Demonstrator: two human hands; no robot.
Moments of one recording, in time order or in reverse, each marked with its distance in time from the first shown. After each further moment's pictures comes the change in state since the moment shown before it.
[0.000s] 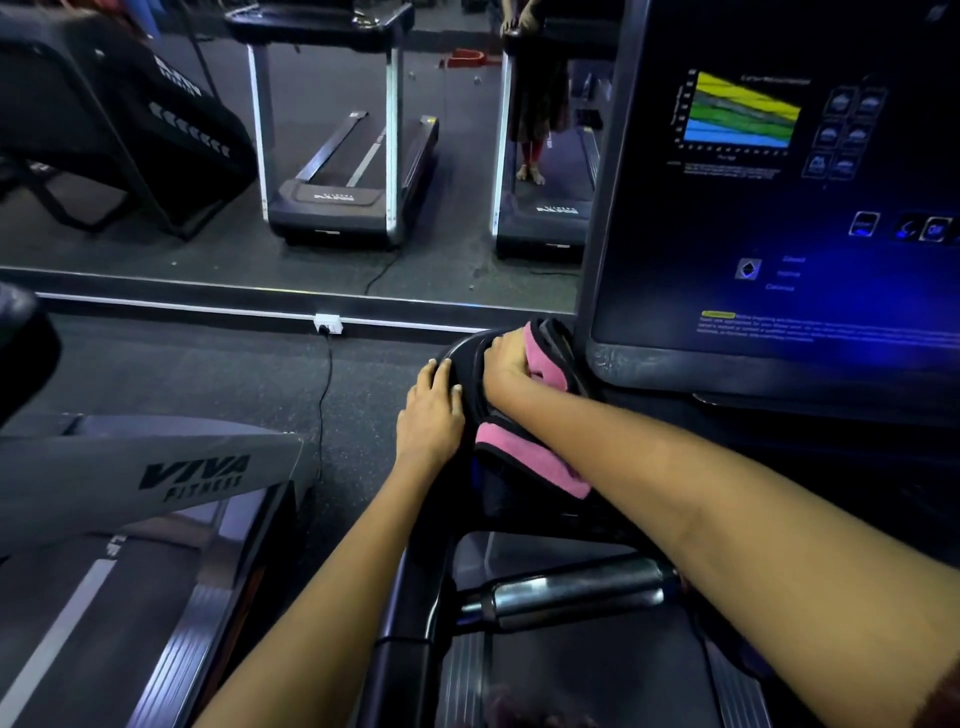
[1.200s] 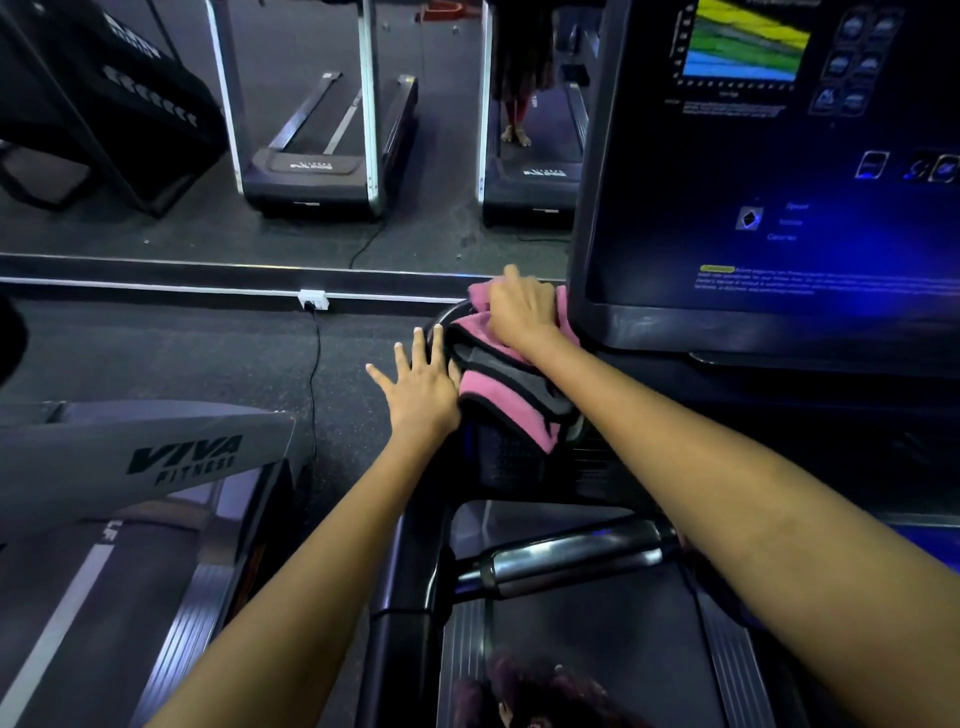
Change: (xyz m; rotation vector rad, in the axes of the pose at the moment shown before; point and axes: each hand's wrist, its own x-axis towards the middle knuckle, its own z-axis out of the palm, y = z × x) left_hand -0.002 0.005 0.003 0.326 -0.106 -0.014; right_hand 0.007 0.035 0.006 0.379 0.560 -0.001
